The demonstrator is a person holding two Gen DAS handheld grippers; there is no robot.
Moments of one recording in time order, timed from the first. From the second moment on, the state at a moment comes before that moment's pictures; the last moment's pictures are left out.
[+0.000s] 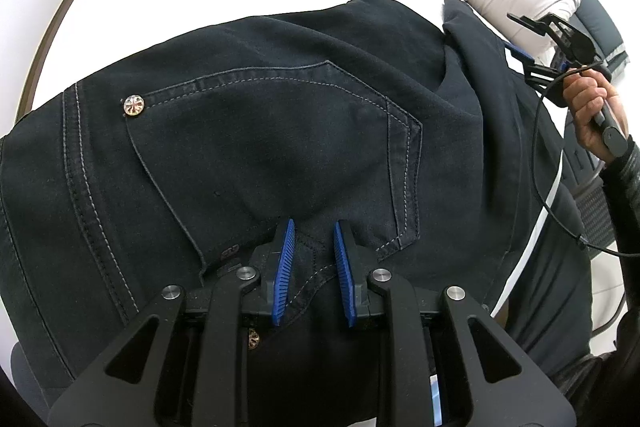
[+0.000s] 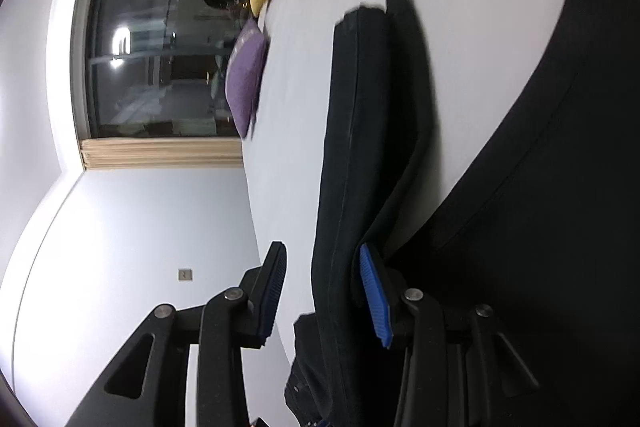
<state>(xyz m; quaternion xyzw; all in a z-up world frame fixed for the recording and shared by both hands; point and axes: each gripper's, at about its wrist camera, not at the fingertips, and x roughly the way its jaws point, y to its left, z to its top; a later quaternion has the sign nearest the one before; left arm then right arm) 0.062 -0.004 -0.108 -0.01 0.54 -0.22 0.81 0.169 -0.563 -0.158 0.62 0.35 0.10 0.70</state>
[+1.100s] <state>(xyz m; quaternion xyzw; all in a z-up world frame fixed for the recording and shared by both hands) 0.065 -0.017 -0.108 0.00 0.55 -0.22 0.81 0.237 -0.630 -0.184 0.63 0.35 0.03 0.69</state>
